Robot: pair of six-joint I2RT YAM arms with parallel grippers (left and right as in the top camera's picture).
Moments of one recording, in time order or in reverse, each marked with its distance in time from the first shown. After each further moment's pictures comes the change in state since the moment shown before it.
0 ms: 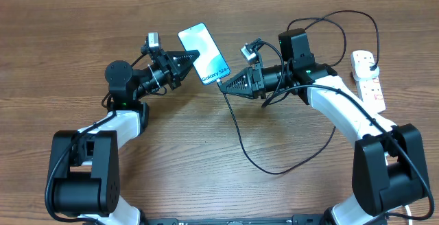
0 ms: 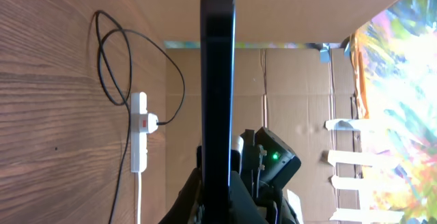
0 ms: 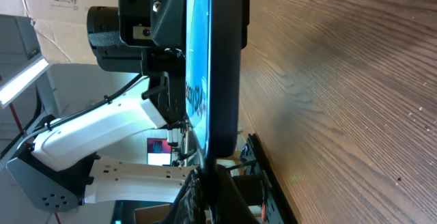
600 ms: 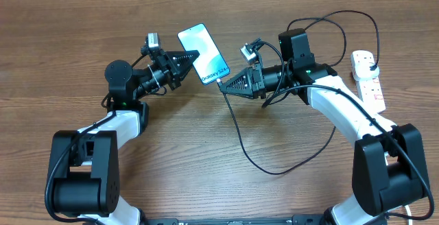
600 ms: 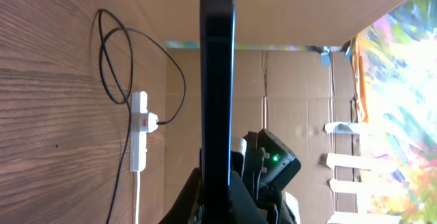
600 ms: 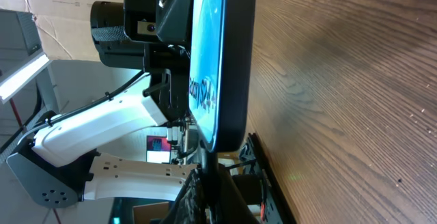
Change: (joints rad) left arm 0.002 0.000 0.000 -0.015 -0.003 -0.011; right arm 0.000 0.000 0.000 0.001 -0.011 -0.020
